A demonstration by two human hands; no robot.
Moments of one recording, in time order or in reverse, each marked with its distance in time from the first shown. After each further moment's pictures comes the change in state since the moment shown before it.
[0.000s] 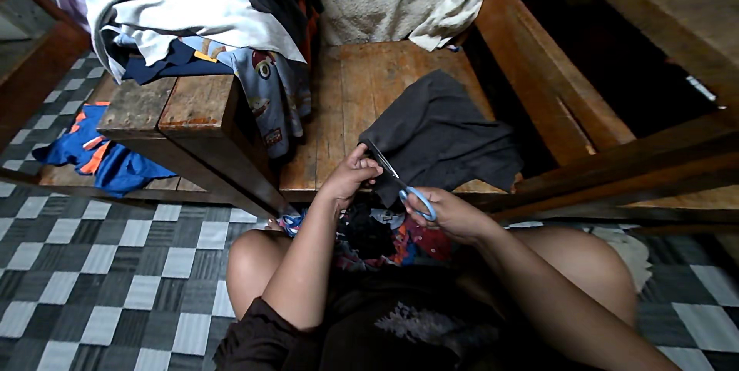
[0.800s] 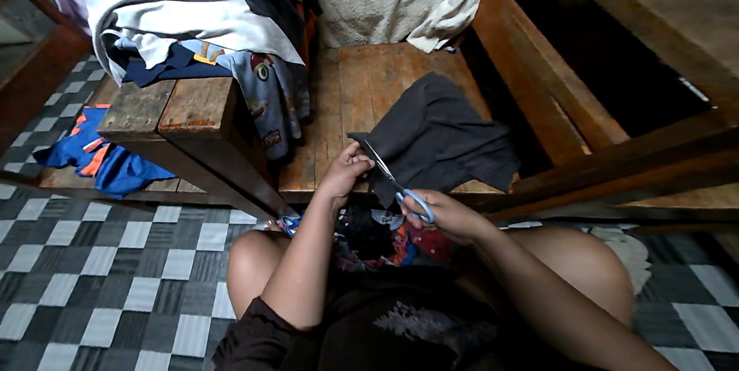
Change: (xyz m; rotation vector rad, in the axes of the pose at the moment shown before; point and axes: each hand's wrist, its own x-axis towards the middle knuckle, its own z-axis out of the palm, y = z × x) left_hand 0.001 0.002 0.000 -0.027 0.121 0.072; right_hand -0.002 -0.002 0.001 -0.048 -0.031 0.000
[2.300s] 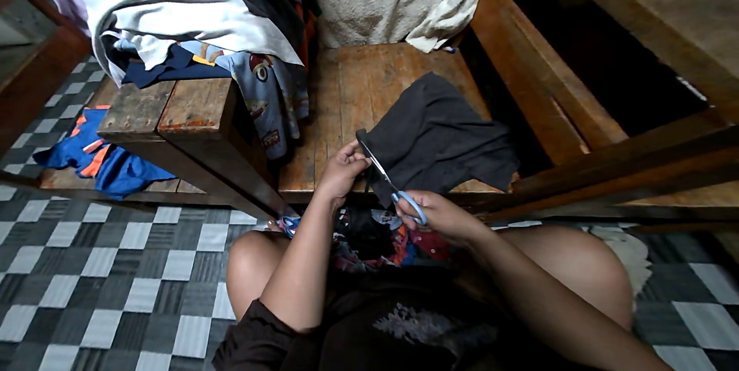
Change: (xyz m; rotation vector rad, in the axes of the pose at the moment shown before) left_hand -0.004 0.005 0.002 0.055 0.077 0.005; right_hand 0.002 0.000 0.008 -0.029 0.031 0.007
